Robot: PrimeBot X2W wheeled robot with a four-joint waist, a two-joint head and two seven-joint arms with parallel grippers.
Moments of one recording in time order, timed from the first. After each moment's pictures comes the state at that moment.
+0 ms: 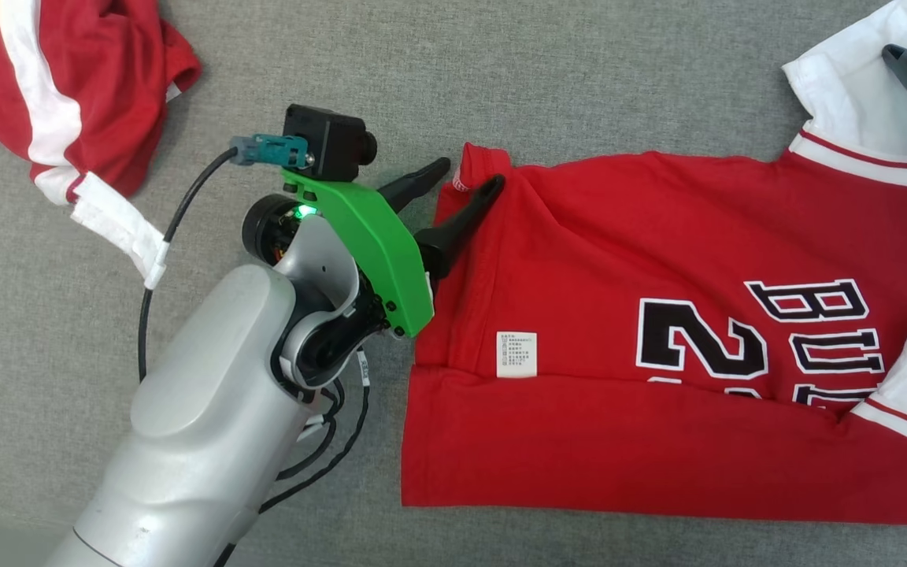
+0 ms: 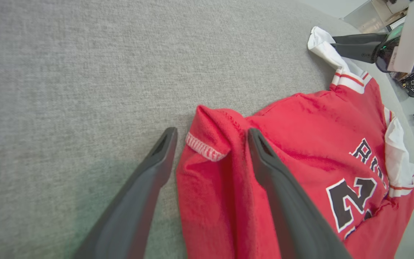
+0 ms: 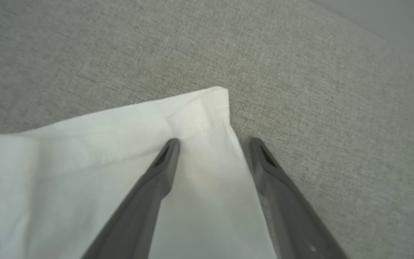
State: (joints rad) left arm -0.75 0.16 -0.62 0.28 -0.91 -0.13 0.36; right arm -0.98 -0.69 0.46 0.46 0.58 0.13 0.70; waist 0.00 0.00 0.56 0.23
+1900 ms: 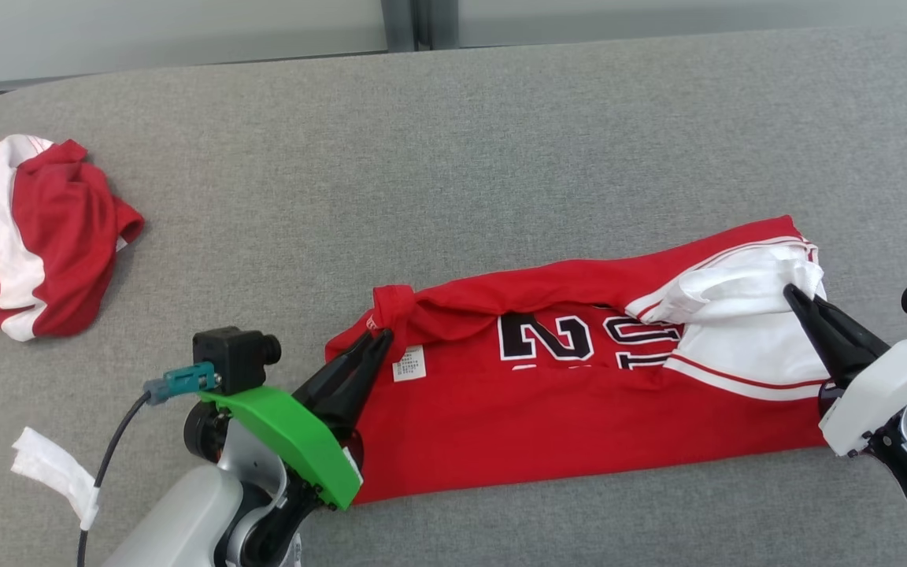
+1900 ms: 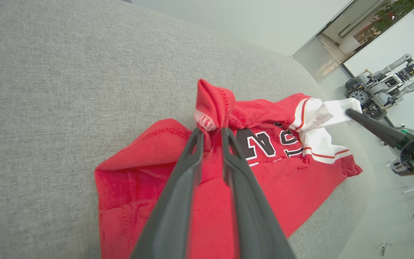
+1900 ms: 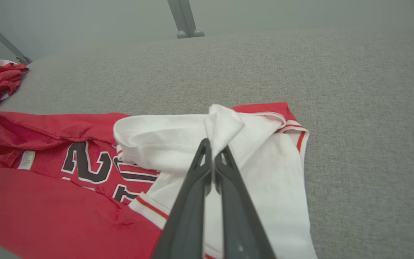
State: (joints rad) left arm -0.35 0.35 -0.67 0.15 -0.99 -0.07 0.04; right arm -0.22 -0.61 0.29 0.13 0.77 0.13 0.06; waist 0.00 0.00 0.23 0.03
